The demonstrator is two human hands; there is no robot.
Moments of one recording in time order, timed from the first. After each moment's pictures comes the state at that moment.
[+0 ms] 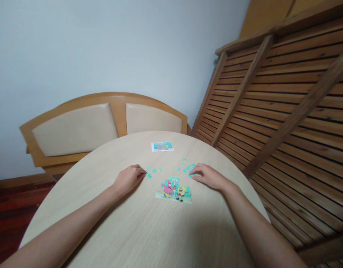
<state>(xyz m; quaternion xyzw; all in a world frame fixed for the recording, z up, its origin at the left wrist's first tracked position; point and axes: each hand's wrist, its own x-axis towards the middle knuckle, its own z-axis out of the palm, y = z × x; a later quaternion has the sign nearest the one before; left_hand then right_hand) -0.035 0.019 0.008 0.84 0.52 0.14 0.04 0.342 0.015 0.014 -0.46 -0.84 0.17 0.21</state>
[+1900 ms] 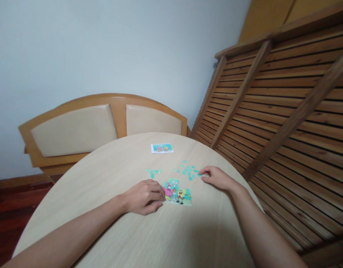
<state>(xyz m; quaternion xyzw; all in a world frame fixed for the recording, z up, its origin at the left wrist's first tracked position) 0.006 -0.017 0.014 0.97 0.12 0.19 0.10 0.382 0.023 0.004 -0.58 -0.76 0.22 0.22</state>
